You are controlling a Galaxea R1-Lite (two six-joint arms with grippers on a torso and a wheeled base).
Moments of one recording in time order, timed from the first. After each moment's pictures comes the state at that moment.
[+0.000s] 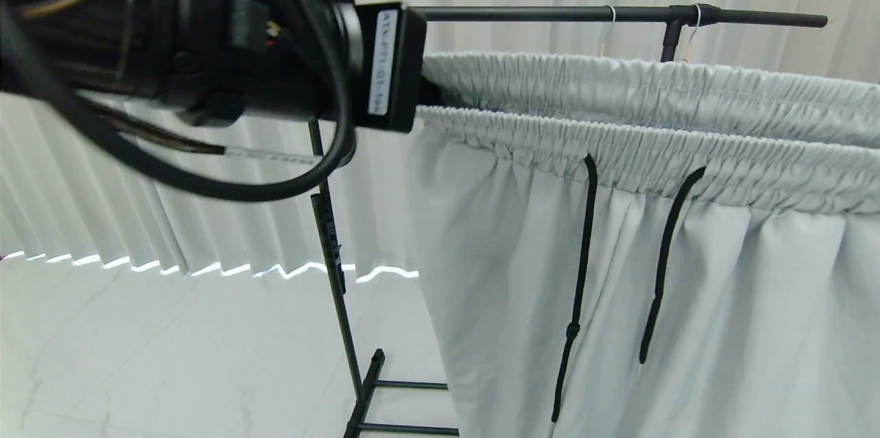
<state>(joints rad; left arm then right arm) -0.84 1.59 -1.81 0.65 0.19 -0.11 0.86 1.13 -1.56 0.81 -0.17 -0.12</state>
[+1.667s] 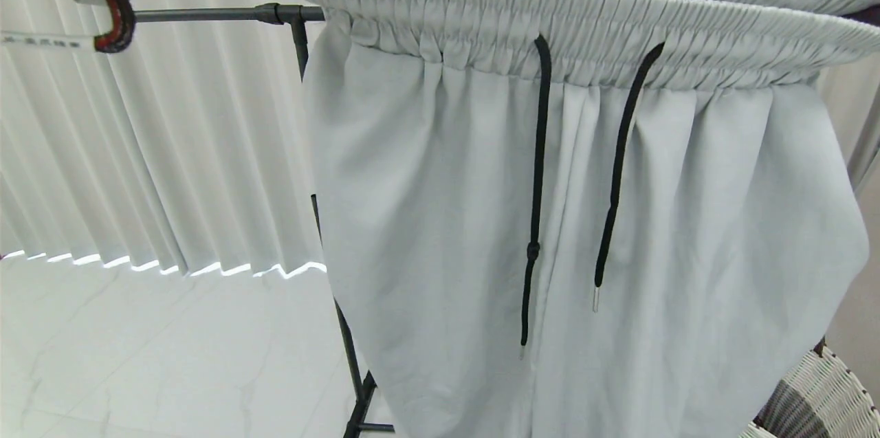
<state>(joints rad) -0.81 1.47 -1.92 0.70 0.12 -0.08 0.83 1.29 -1.76 0.72 -0.20 -0.05</state>
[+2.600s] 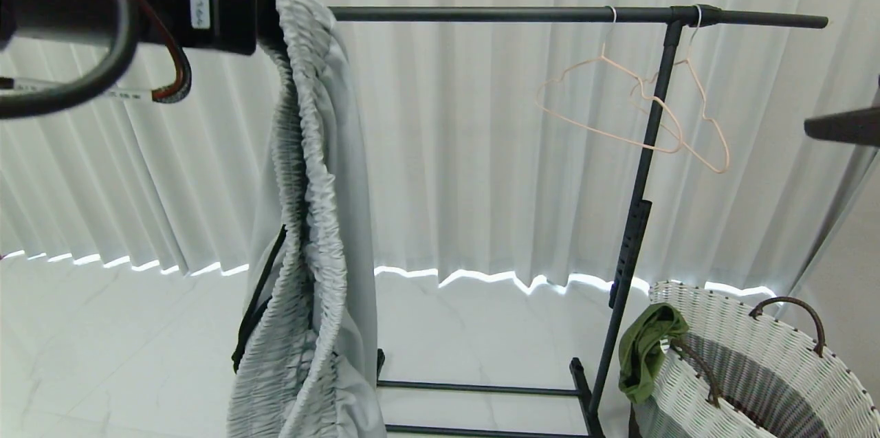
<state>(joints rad) -0.78 1.49 -1.84 0.70 0.32 -0.05 0.72 1.25 -1.68 0.84 -0.28 -0.05</state>
